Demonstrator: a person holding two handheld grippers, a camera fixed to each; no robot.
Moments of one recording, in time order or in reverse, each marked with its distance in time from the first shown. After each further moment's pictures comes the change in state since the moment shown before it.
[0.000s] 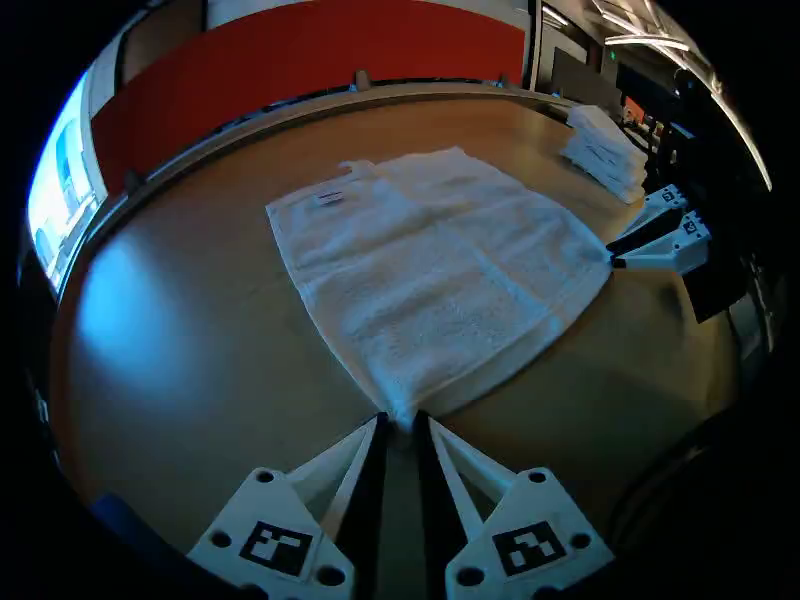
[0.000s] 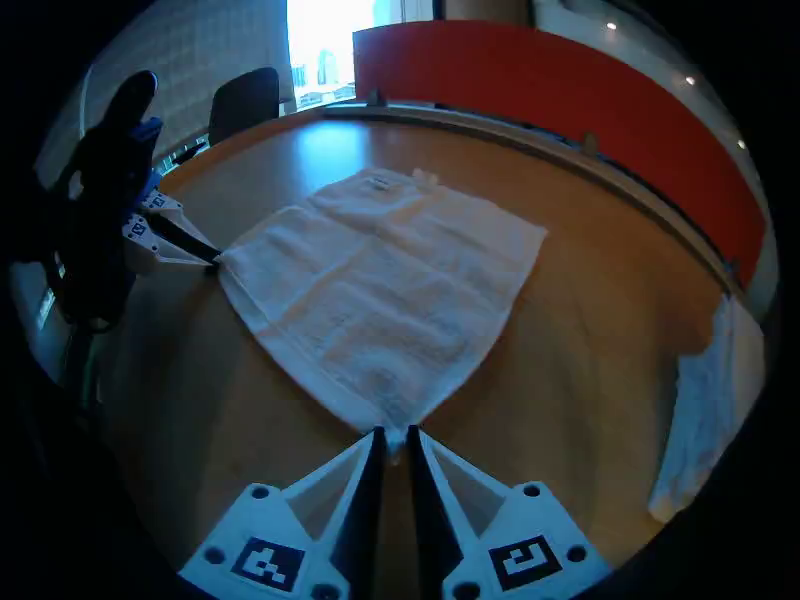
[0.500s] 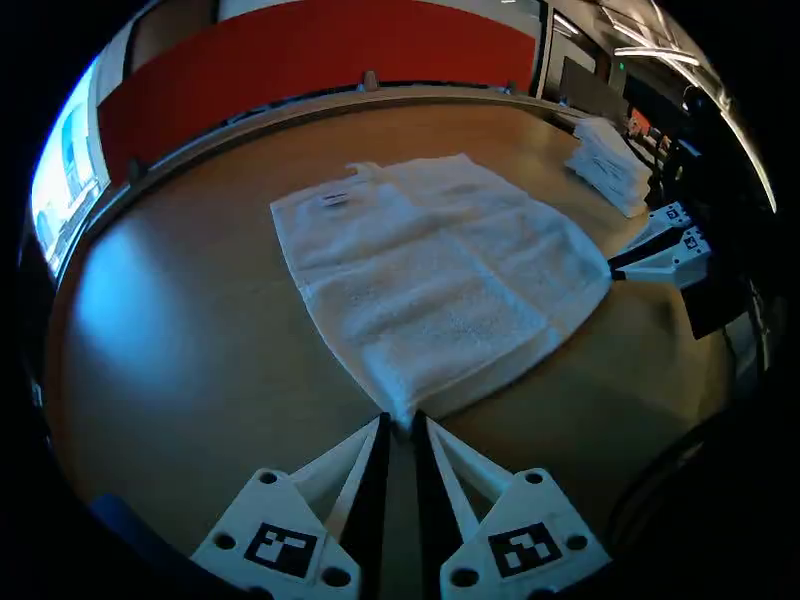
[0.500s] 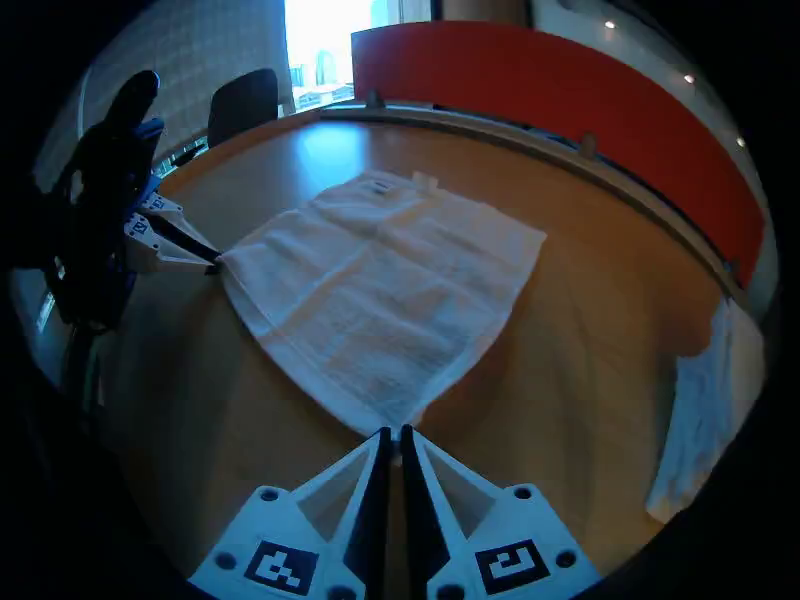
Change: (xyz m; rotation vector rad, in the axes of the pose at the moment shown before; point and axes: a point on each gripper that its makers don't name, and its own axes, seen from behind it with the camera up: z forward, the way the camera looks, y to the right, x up) left arm 0.004 0.001 -0.001 -0.009 -0.002 -0.039; right arm 0.001 -0.002 -0.002 -0.001 -0.008 0.016
